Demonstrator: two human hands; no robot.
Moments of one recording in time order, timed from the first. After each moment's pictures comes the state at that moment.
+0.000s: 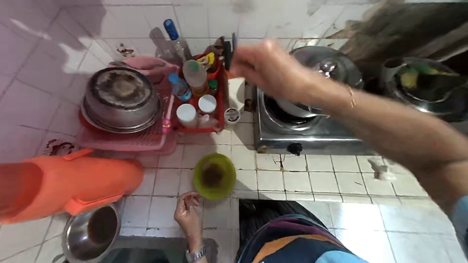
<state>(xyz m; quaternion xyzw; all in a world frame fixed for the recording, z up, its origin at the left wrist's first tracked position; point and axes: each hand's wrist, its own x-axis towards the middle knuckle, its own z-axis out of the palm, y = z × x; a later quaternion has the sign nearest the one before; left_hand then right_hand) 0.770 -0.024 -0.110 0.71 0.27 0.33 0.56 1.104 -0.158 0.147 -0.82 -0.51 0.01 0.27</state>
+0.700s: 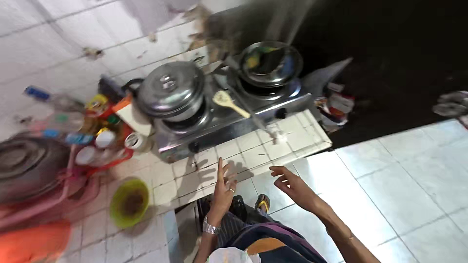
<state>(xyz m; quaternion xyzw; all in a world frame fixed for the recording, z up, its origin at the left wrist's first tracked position) 0.848 -0.408 -0.096 0.74 0.01 -0.17 0.65 0.823 -0.675 -0.068 -0.83 0.03 0.22 0.51</state>
